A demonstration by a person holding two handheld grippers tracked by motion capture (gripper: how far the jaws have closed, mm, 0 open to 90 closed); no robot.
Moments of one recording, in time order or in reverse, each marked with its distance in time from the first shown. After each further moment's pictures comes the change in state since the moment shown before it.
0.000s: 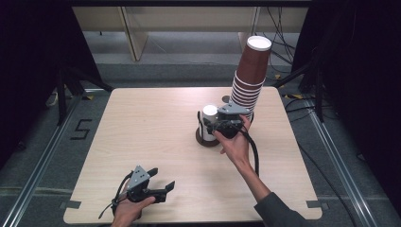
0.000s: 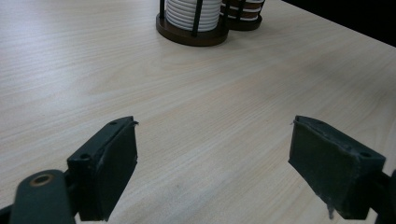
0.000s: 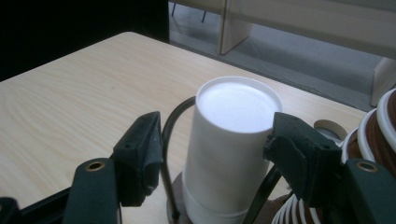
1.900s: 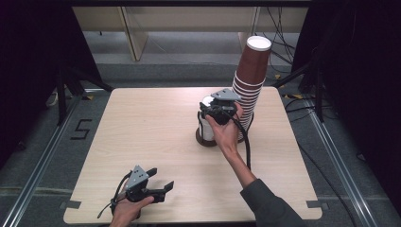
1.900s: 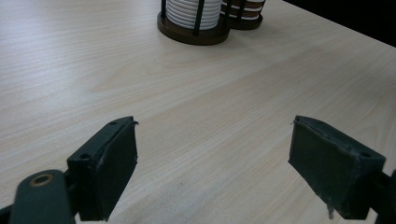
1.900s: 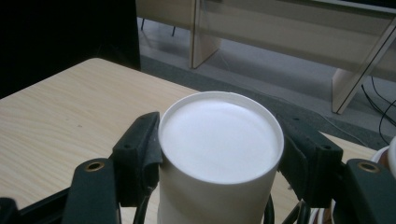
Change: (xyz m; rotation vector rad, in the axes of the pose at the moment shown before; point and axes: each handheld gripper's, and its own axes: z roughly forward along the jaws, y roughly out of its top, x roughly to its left) left arm 0.004 -0.001 -0.001 0.001 -0.009 -0.003; right arm 0.005 0.038 0.018 -0.034 -0.126 0.033
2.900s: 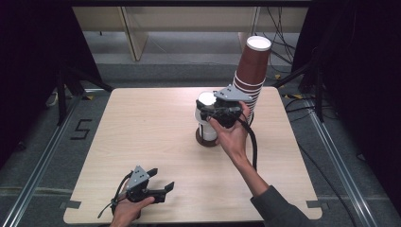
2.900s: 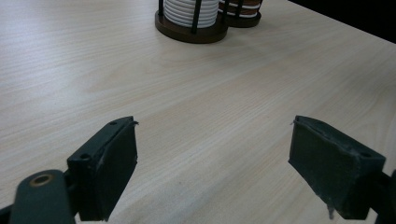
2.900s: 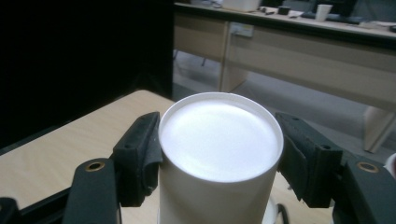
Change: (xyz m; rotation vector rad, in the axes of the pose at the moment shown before) left arm -0.001 0.000 0.000 0.009 0.002 0.012; right arm 0.014 0.026 -0.058 -0.126 0.134 -0.038
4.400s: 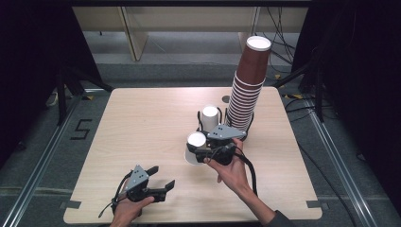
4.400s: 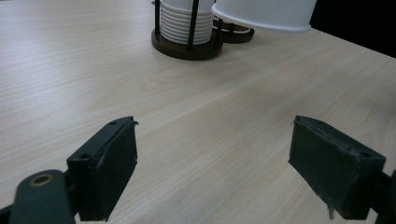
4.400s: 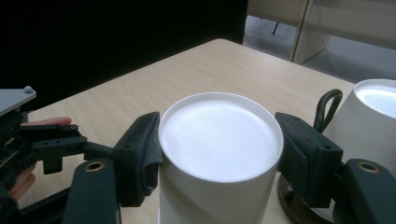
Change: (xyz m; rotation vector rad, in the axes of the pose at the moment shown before) left arm 0.001 0.000 0.001 -0.065 -0.019 0.025; right arm 0.039 -0.079 -0.020 0.121 0.295 0.008
